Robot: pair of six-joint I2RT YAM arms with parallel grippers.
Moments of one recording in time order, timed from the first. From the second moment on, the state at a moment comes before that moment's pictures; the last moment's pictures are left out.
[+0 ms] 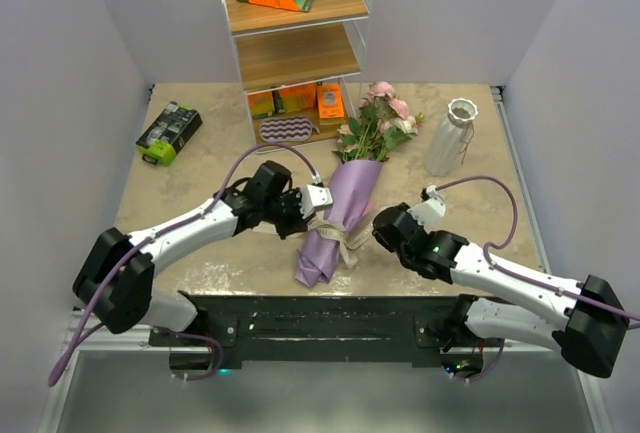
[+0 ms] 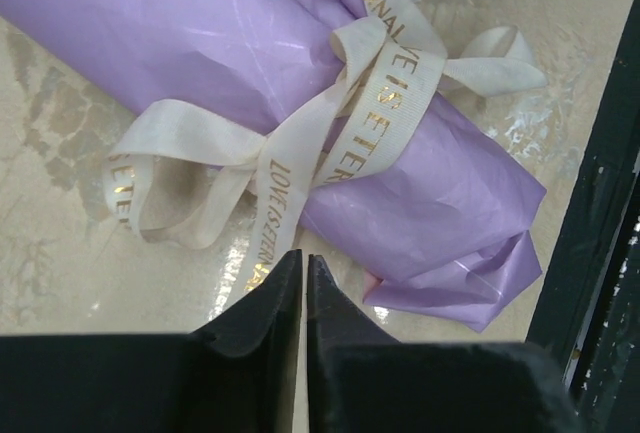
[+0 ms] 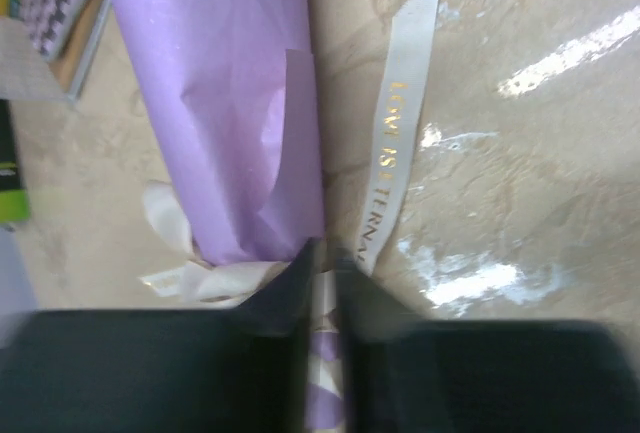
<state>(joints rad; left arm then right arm) -0.67 1.37 0.86 -0.35 0.40 0.46 0.92 1.03 0.62 -0.44 0.63 1.47</state>
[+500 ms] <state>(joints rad) -0.67 1.55 0.91 -0.27 0.45 0.48 1.03 1.03 0.70 -0.49 0.62 1.00</state>
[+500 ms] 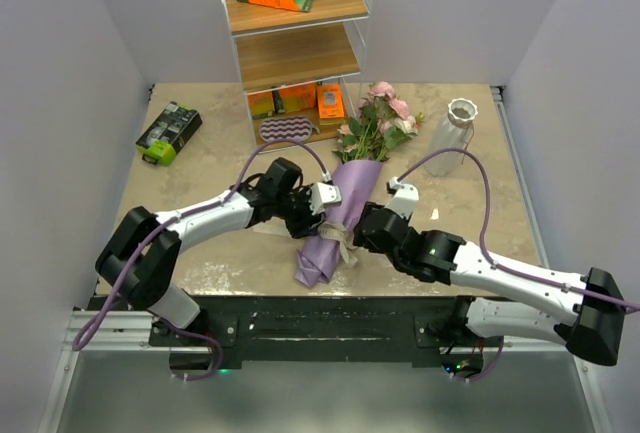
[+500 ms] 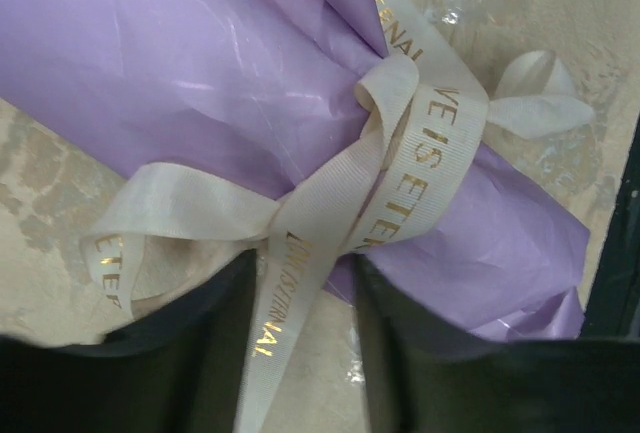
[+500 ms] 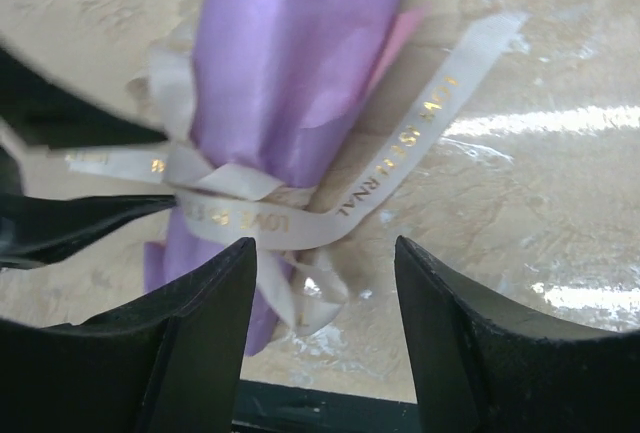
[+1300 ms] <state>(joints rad) -0.63 1.50 0.97 -0.29 0.42 0.55 1.31 1.21 0.85 -0.46 0.72 0.58</state>
